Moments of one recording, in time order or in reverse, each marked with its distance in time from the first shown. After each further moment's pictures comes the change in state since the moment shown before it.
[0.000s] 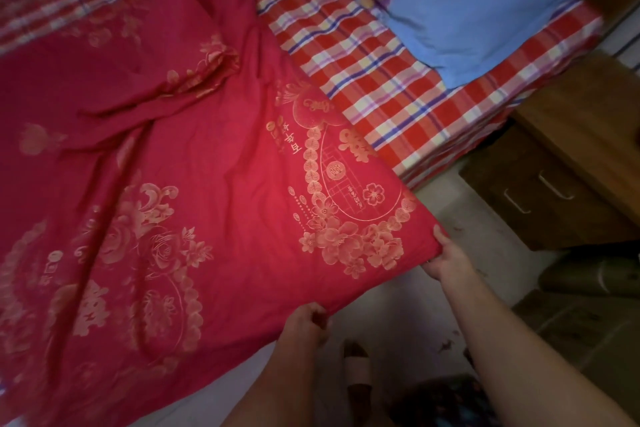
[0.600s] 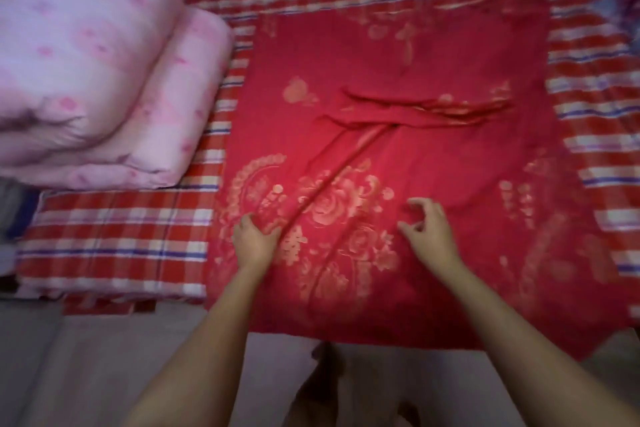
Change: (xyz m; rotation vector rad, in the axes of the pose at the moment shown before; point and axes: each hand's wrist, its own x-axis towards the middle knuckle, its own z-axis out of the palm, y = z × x) left_hand -0.072 0.191 -0.325 0.280 0.794 1.003; right_hand -0.115 0.214 0.272 -1.527 -0.706 -1.056
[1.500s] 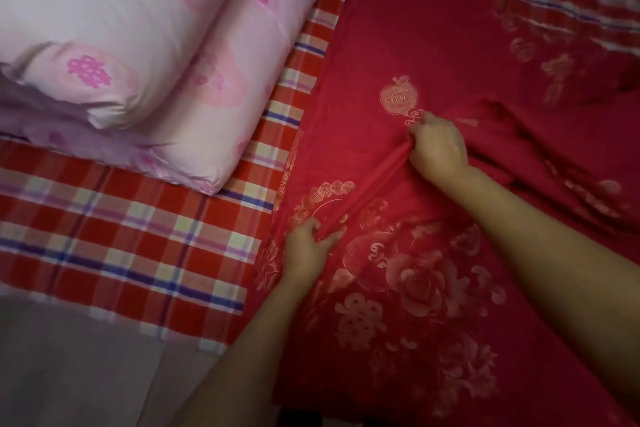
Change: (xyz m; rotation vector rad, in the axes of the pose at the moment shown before) left_hand 0.161 -0.018 0.000 -0.478 -0.351 -0.062; right_hand 0.256 -0.214 0.191 -1.073 -0.147 -0.502
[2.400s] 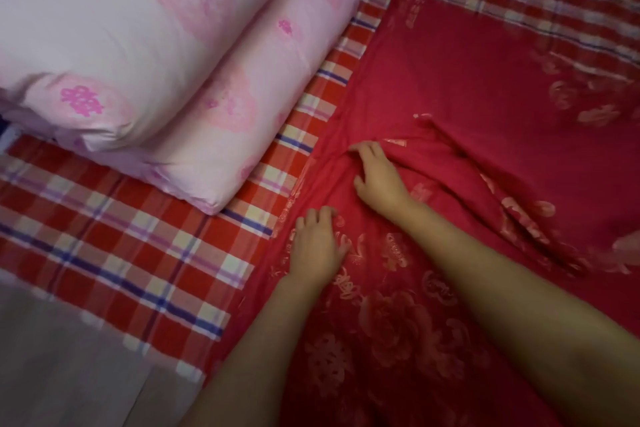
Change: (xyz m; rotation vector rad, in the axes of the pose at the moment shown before) left_hand 0.040 0.042 0.008 0.512 0.209 0.199; right_hand 0.043 -0.059 0.052 0.639 -0.035 -0.254
